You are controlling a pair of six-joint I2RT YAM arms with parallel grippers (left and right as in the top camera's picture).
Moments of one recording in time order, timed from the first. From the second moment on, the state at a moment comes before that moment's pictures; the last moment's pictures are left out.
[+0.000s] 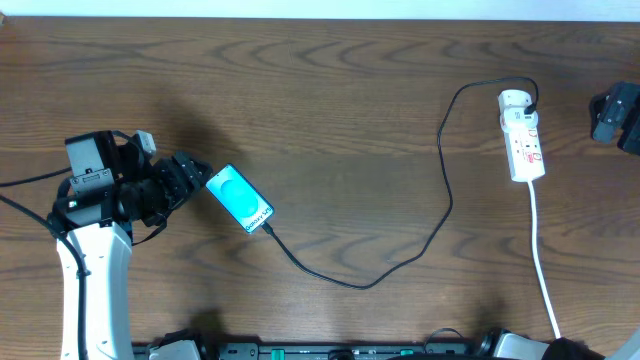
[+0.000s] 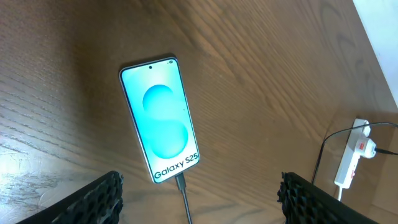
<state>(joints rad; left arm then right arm) 0.29 1.23 0.96 -0.84 0.52 -0.40 -0.42 1.44 2.09 -1.49 -0.21 -0.03</state>
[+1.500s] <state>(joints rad) -0.06 0.09 0.01 -0.09 -0.18 -0.38 -0.42 1.45 2.09 -1.49 -0.20 -0.03</state>
